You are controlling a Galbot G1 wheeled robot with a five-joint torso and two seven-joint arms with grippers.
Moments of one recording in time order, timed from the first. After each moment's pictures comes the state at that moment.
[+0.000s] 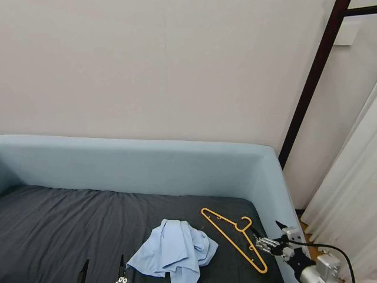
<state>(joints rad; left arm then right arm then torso) 1.94 -1.39 -0.46 -2.02 -0.04 -0.60 -0.35 -1.38 0.74 0.35 2.05 0.78 -0.25 0.13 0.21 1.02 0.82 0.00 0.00</state>
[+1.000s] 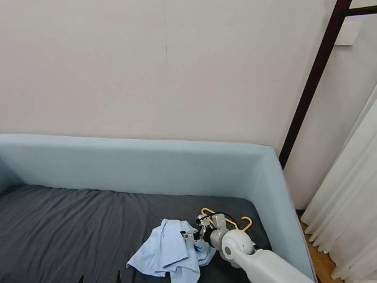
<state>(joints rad) 1.99 -1.38 -0.47 -1.99 0.00 -0.64 -0.35 -0.63 1.15 -0.37 1.37 0.95 -0.47 0.12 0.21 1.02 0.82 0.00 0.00</state>
